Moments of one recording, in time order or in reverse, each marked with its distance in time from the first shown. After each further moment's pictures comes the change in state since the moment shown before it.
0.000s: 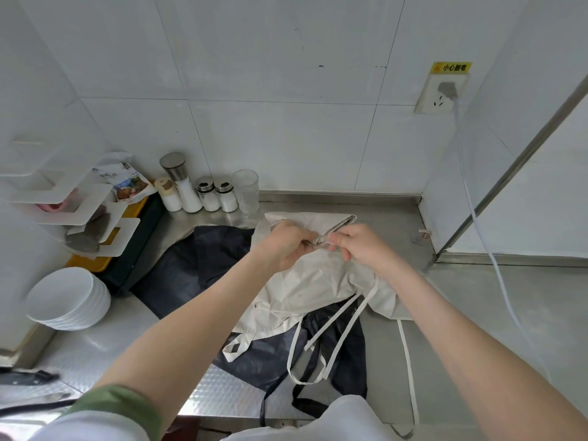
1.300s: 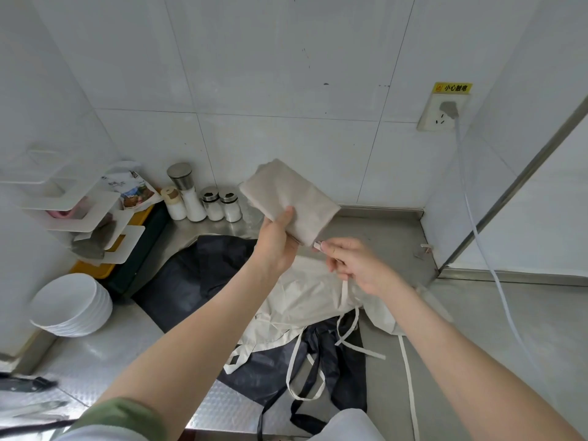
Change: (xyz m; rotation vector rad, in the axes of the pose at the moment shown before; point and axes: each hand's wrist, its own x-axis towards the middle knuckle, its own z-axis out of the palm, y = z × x) left_hand 0.004 0.011 -0.006 -0.525 0.135 0.313; right_hand 0.002 0.005 0.011 0.484 -0.206 -0.035
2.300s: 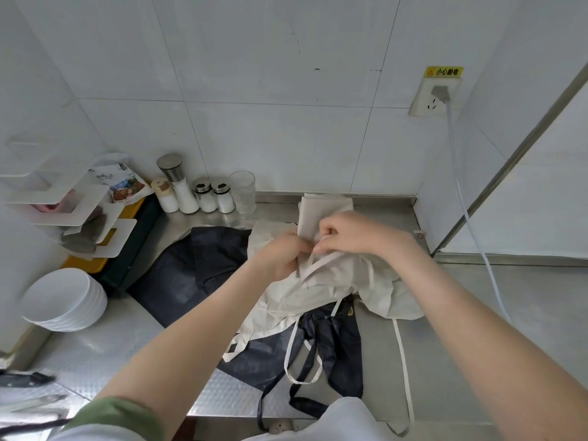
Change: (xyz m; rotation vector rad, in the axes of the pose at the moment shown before) left_hand -0.019 -0.017 -0.009 0.662 -0.237 -0.350; right_hand -0.015 -0.065 0.003 -1.135 -0.099 -0.074
